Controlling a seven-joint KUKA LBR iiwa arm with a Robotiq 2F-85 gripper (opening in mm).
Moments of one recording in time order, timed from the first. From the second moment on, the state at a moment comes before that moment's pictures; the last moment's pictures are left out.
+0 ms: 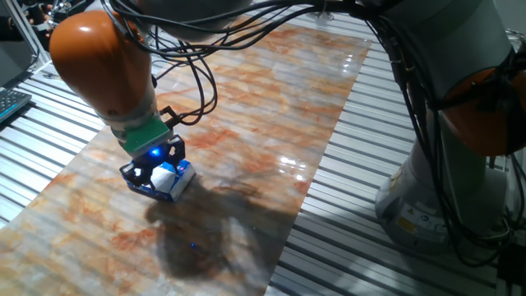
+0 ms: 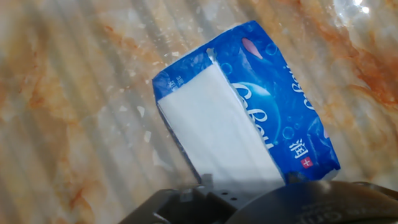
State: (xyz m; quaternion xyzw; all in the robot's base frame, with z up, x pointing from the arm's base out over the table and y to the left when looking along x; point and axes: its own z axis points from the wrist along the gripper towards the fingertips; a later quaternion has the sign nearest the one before) arm 0.553 0.205 0.062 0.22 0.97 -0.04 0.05
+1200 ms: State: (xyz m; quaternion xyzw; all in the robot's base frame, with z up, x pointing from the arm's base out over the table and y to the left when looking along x) arm 0.553 0.204 0.056 0.21 0.97 -0.05 0.05
